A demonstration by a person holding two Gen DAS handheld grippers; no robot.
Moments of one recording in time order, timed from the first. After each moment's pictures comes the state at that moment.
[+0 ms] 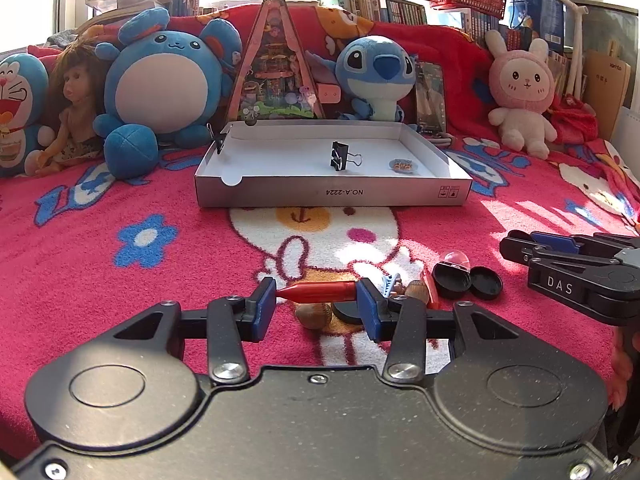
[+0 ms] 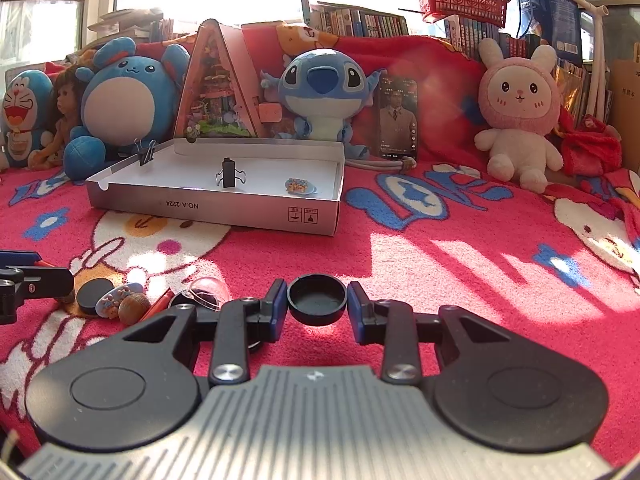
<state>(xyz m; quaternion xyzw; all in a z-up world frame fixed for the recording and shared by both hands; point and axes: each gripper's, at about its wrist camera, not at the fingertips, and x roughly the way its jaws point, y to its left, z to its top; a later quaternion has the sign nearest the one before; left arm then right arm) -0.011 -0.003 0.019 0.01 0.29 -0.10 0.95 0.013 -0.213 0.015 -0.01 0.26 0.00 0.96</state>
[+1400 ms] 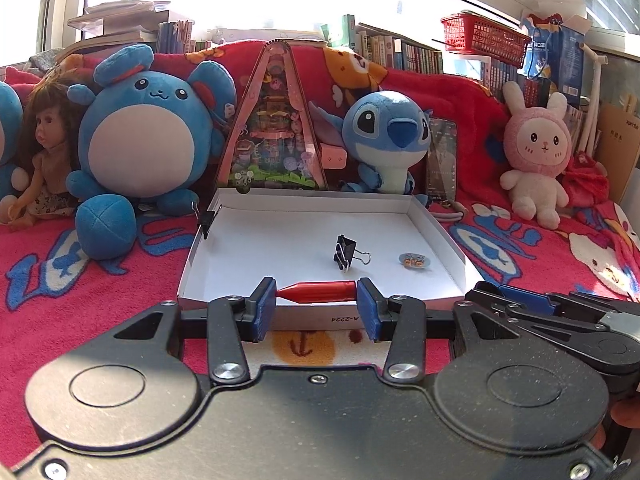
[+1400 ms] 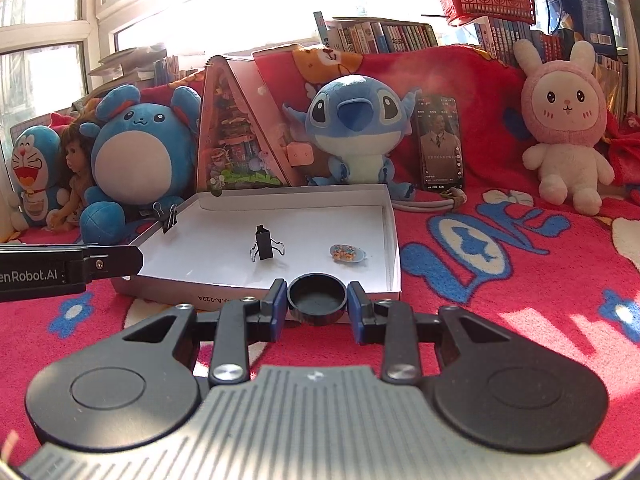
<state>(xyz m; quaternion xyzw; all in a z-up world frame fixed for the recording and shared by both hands) 0.090 -0.006 0.071 -0.02 0.27 -0.10 0.96 0.083 -0.200 0.050 0.05 0.26 0.04 0.96</state>
